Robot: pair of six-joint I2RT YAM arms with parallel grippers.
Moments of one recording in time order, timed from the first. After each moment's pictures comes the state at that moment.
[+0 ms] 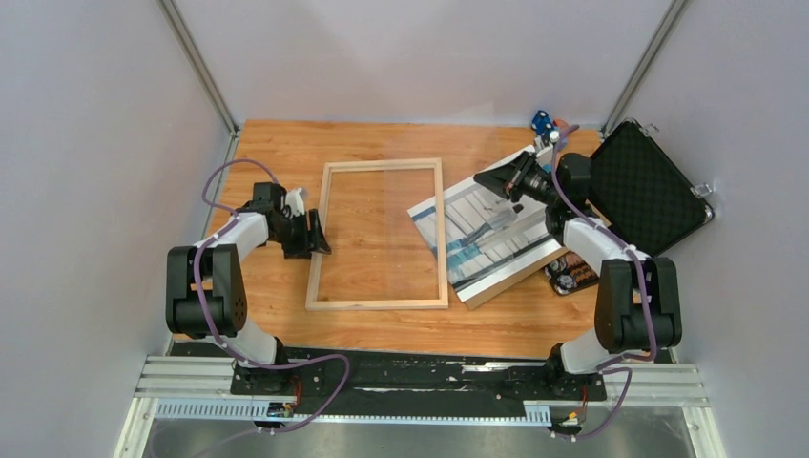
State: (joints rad) left arm 0.04 1.57 0.88 -0.49 0.44 -0.13; right arm 0.05 1.51 0.88 0.51 -0.85 1.14
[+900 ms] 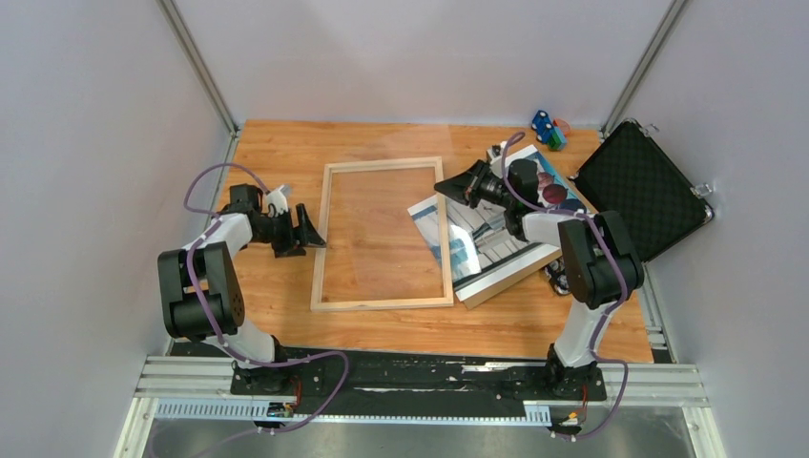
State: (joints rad) left arm 0.20 1.57 0.89 -0.50 0.67 -0.06; right arm 0.24 1.83 0.94 0.76 -0.78 1.29
